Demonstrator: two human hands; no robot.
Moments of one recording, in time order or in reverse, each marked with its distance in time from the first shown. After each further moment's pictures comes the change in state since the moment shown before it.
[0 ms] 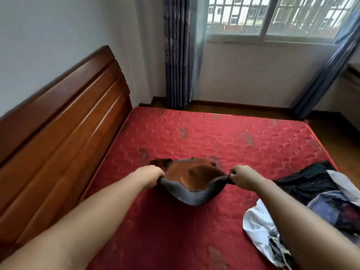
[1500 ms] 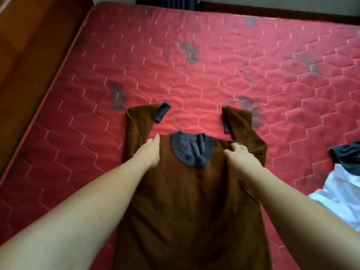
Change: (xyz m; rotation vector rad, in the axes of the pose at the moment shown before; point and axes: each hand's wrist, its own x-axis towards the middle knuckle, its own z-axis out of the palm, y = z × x) left_hand 0.373 -0.077 0.333 -0.400 -0.137 -0.338; right_hand 0.332 0.056 0.341 -0.242 -0.260 0.033
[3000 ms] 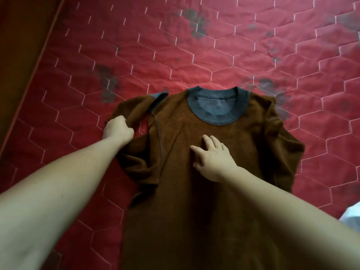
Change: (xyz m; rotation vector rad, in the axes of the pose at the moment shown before) left_hand 0.100 -0.075 -0.028 -0.119 0.365 -0.319; right_hand 0.088 -0.072 0.046 0.101 -0.029 -0.275
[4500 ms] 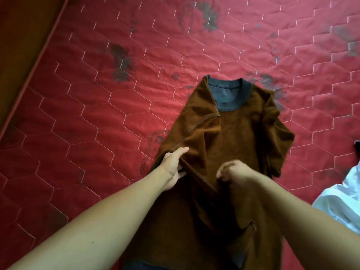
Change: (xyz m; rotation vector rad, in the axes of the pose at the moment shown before) left_hand -0.195 0.029 0.079 -1.455 -0.781 -0.490; right_hand -0.093 0.021 0.030 0.827 -0.235 0.483
